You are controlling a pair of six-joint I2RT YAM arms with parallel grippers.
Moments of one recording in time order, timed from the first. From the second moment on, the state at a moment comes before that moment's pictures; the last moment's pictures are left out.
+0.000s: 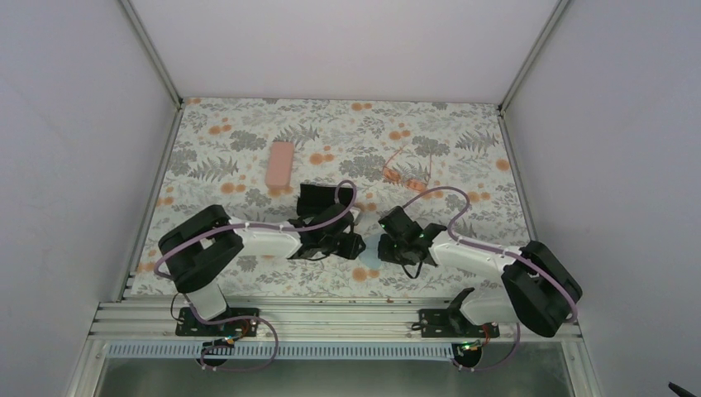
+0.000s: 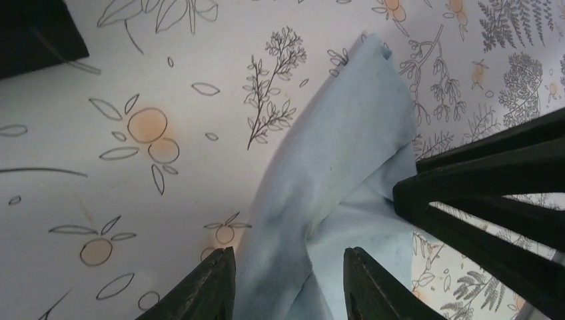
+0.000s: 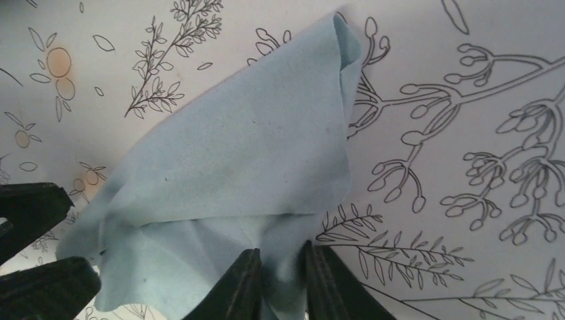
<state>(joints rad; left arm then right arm) -0.99 1.70 0.78 0.05 0.14 -0.64 0.78 1.30 0.55 -0.43 0.02 0.91</state>
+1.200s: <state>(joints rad) -1.02 1.81 0.98 -0.01 0.13 -0.49 0.68 1.11 0.45 -0.33 -0.06 0.91</state>
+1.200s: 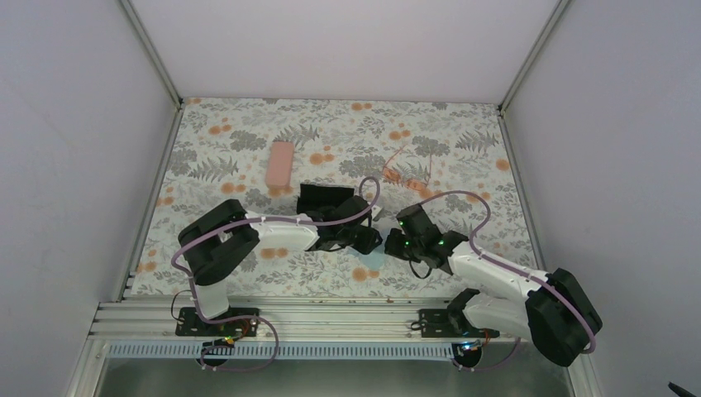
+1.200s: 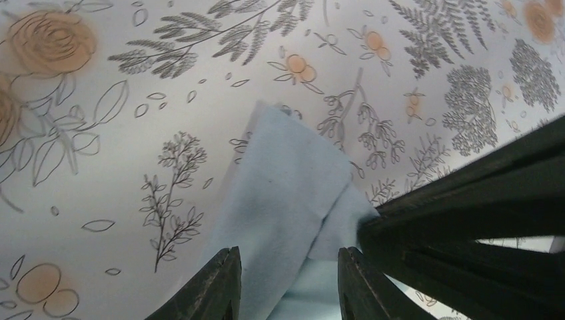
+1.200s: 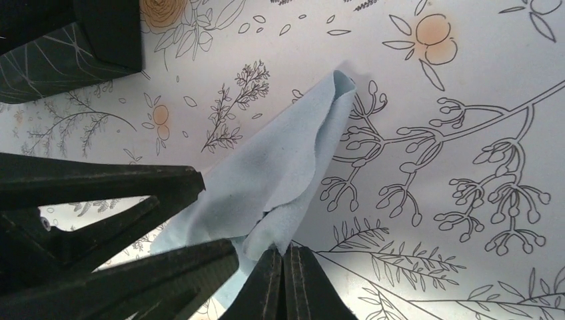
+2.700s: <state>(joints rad) -0.93 1.86 1.02 -0.12 -0.18 -0.56 0.62 1.13 0.46 -0.44 0.00 0.89</state>
